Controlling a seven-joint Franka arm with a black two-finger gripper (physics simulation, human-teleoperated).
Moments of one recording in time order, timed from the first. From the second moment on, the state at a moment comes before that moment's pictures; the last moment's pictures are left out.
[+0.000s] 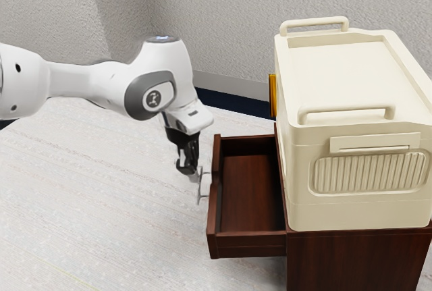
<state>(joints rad) 0.10 0.10 -0.36 -2.01 -0.07 2.07 0.96</state>
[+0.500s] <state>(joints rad) 0.07 0.15 -0.42 -1.95 -0.07 2.07 0.91</state>
